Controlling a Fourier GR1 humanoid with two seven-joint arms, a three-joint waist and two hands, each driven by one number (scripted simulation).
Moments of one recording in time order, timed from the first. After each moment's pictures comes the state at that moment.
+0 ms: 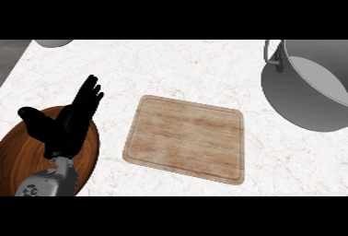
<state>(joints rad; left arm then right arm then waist) -0.15 0.11 -0.03 -1.70 0.07 0.09 0.35 -0.51 -0.86 -0.17 -1.76 0.61 0.14 0.98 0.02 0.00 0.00</state>
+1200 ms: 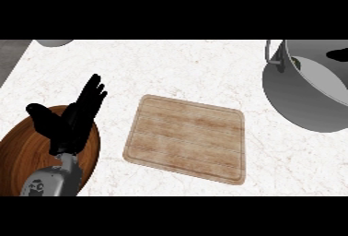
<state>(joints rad) -0.17 0.09 -0.02 -1.66 0.06 0.08 0.33 -0.82 -0.61 -0.26 -0.88 0.61 -0.10 0.65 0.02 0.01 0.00</state>
